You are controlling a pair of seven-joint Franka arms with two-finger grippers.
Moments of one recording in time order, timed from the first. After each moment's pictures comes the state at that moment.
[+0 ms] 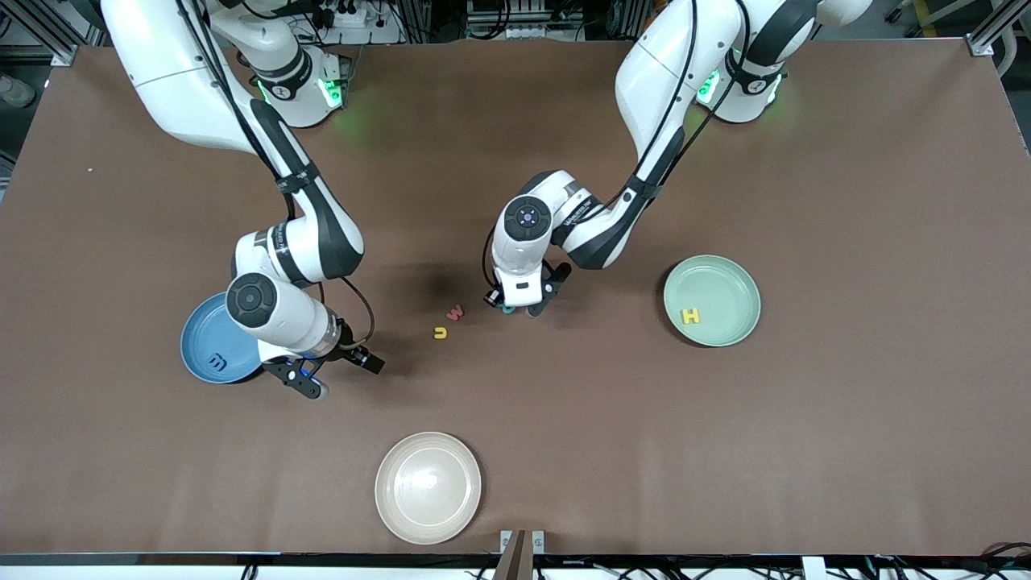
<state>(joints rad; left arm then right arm) -0.72 0.87 -0.14 -1.45 -0.03 2.40 -1.73 0.23 0.62 0.07 -1.69 0.06 2.34 0.78</state>
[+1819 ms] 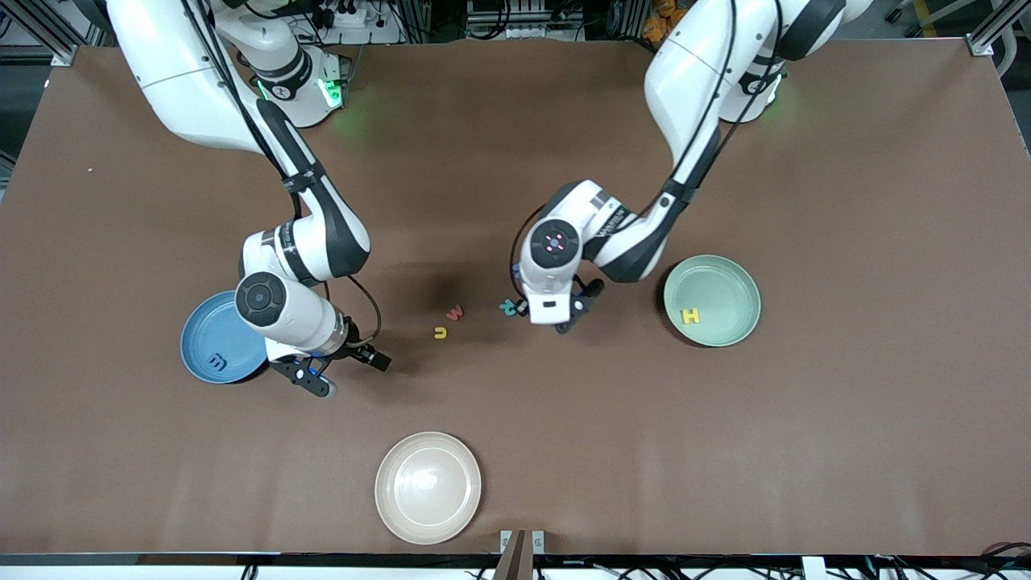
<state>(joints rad) -0.59 0.78 -0.13 -1.48 -0.03 2.17 -1.47 0.26 0.63 0.07 -1.69 0.06 2.34 0.75</state>
